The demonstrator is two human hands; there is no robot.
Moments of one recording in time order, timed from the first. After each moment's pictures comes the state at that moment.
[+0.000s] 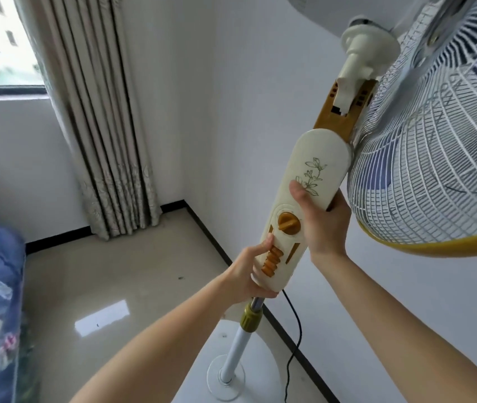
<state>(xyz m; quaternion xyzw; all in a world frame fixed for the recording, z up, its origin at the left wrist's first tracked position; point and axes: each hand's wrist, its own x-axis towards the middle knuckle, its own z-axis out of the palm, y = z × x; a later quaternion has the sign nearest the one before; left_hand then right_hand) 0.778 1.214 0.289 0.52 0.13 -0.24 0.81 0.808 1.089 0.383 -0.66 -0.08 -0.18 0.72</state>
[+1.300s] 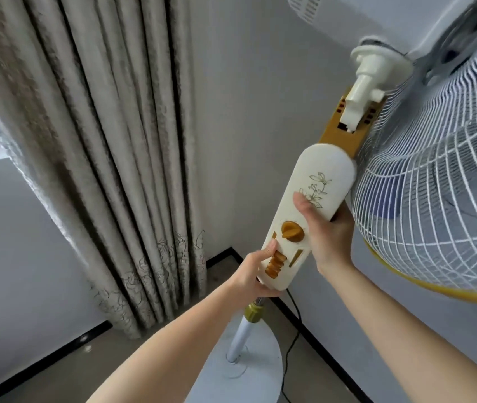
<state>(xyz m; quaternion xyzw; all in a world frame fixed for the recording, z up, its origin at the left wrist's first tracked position) 1.370 1.875 0.211 0.52 0.16 -0.25 0.80 1.385 1.751 0.311 -0.65 -0.02 -0.16 0.74</state>
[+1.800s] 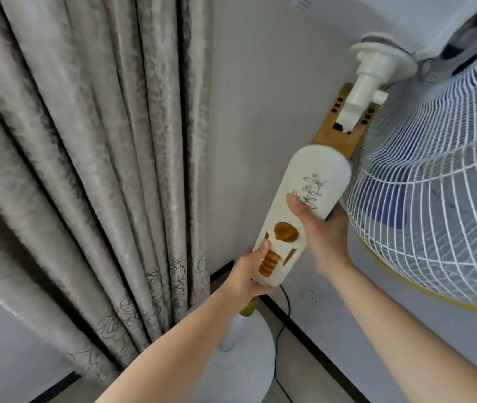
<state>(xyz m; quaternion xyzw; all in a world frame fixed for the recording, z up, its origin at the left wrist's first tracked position) 1.529 1.975 0.096 0.48 0.13 -0.21 0.84 1.549 1.856 0.193 -0.67 -0.07 -0.14 0.72</state>
